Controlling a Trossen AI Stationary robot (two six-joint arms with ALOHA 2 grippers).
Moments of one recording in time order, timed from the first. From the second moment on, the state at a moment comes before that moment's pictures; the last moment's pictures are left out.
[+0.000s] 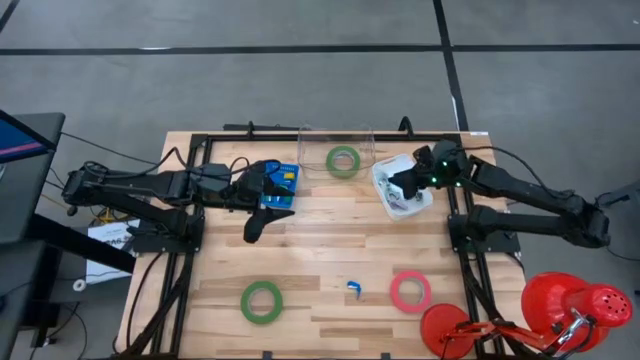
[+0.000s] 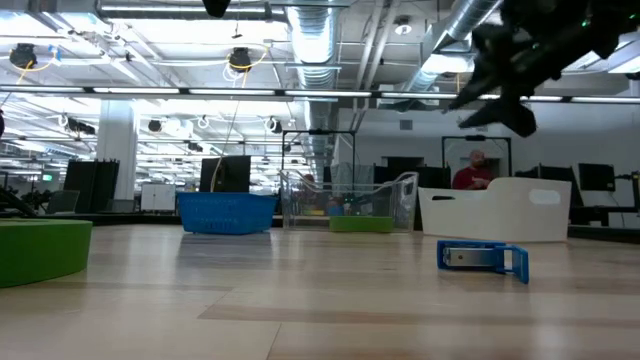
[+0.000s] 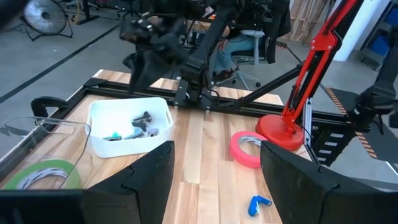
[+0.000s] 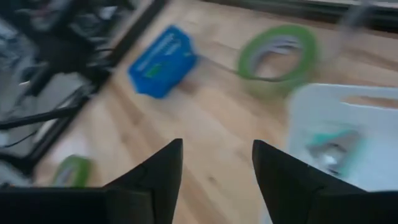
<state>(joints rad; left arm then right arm) -0.08 1.04 0.95 -0.16 -0.11 -0.16 -0.49 0.78 0.57 -0.35 -0.16 0.57</state>
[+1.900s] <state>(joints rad) -0.08 1.04 0.95 -0.16 -0.11 -0.16 0.45 1.45 0.57 0.18 -0.16 0.27</state>
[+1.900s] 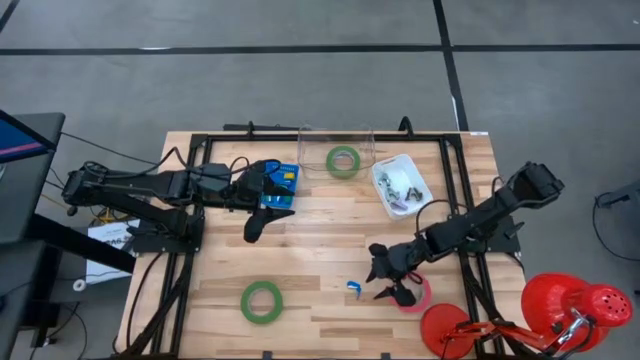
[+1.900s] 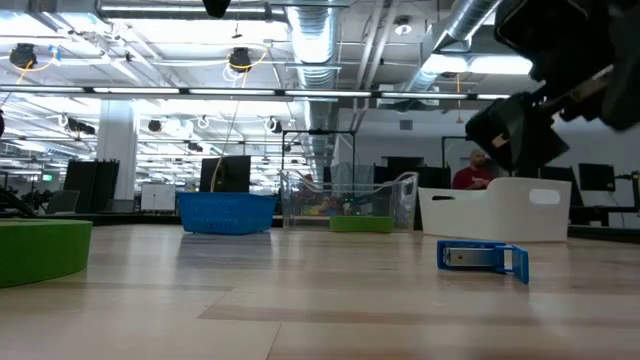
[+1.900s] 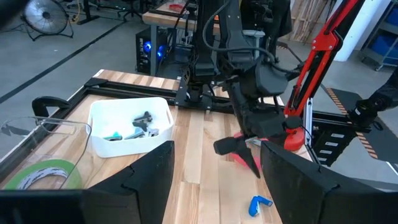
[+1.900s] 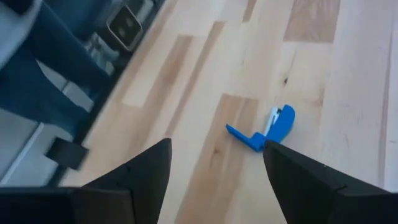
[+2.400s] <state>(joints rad) -0.08 1.04 0.95 -0.16 -0.11 -0.16 0.45 1.63 0.60 0.29 -0.08 0.00</state>
